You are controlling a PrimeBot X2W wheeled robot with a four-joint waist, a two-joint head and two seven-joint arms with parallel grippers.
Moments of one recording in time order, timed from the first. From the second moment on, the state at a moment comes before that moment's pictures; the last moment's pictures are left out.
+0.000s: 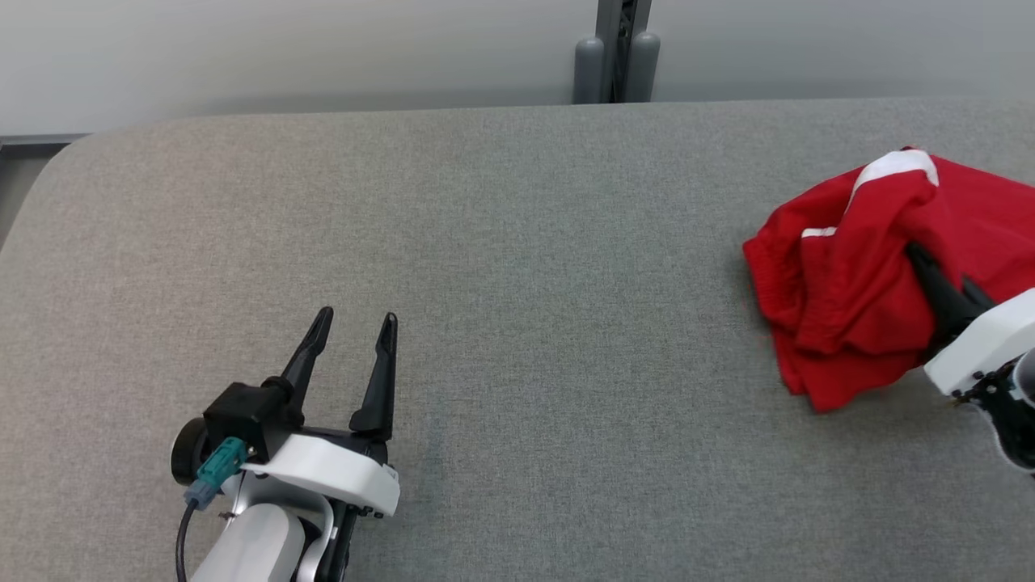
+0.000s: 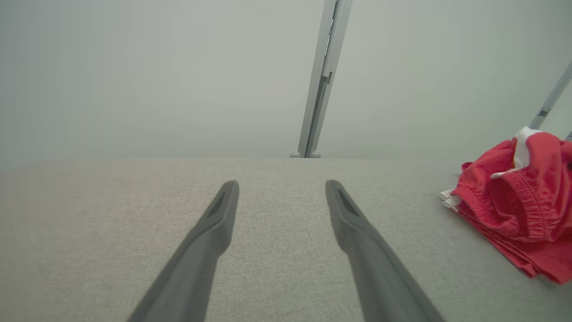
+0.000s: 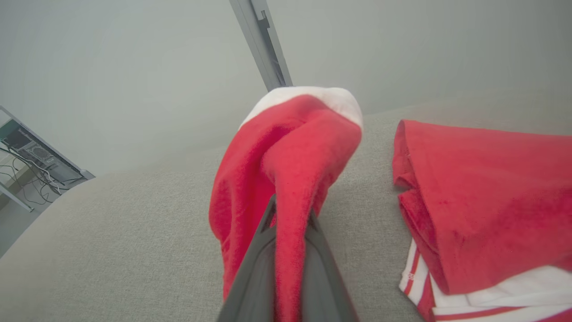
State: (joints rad) left arm -0.22 0.20 -0.41 0.21 -0.50 0.10 -0.26; right arm -0.67 -0.65 0.88 0.56 1.31 0.13 -0.23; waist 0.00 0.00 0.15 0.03
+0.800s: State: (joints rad) left arm -0.28 0.20 -0.42 0.21 -0.49 0.10 -0.26; right arm -0.88 -0.86 0.99 0.83 1.32 0.13 -0.18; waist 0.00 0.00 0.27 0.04
